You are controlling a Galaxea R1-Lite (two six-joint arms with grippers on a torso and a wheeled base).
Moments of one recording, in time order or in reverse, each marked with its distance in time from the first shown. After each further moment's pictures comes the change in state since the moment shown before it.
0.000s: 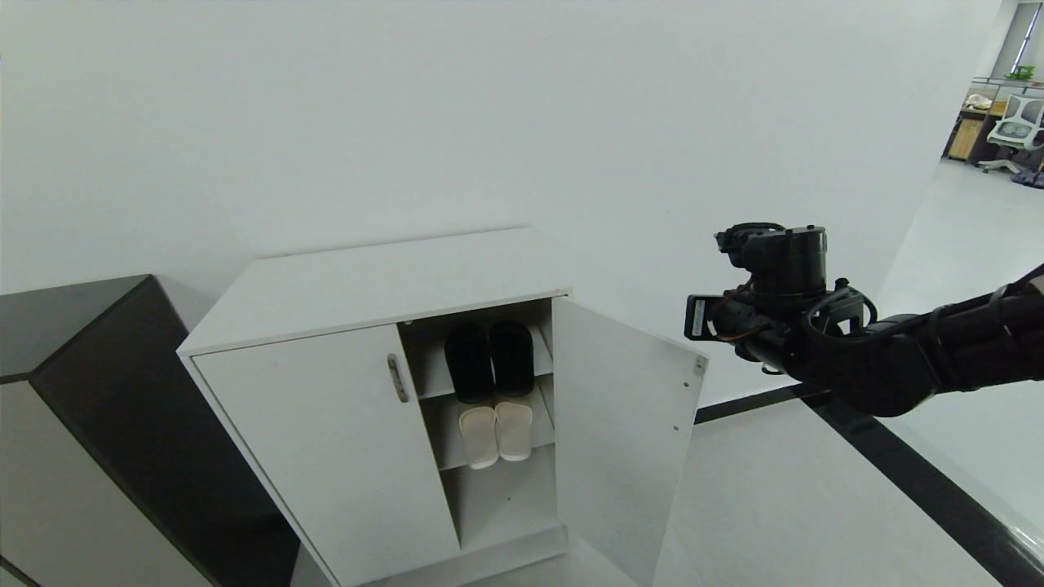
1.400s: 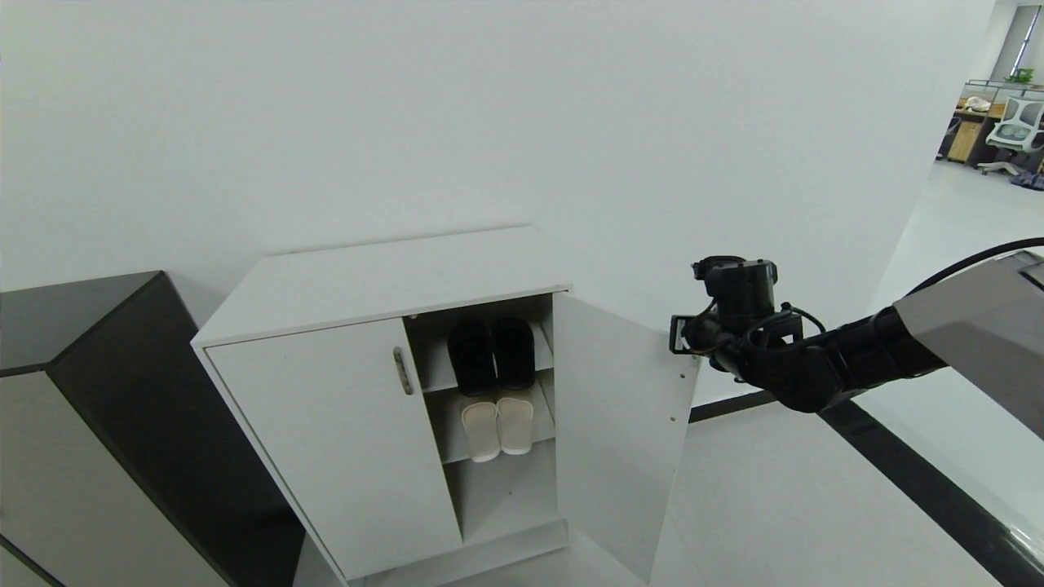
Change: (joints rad) left arm 0.001 0.000 0.000 0.000 0.000 -0.002; right arm -0.061 0.228 -0.141 -0.031 0.006 0.004
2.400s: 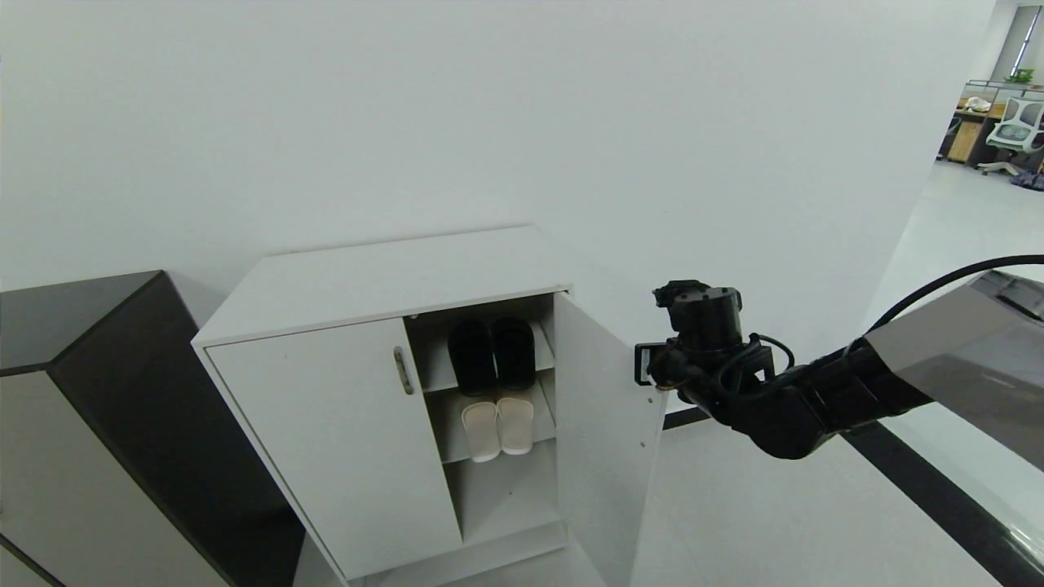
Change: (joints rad) left arm 0.000 0.000 0.000 0.000 0.000 0.000; right arm 0.150 -0.027 0.131 -0.101 -0.029 0.002
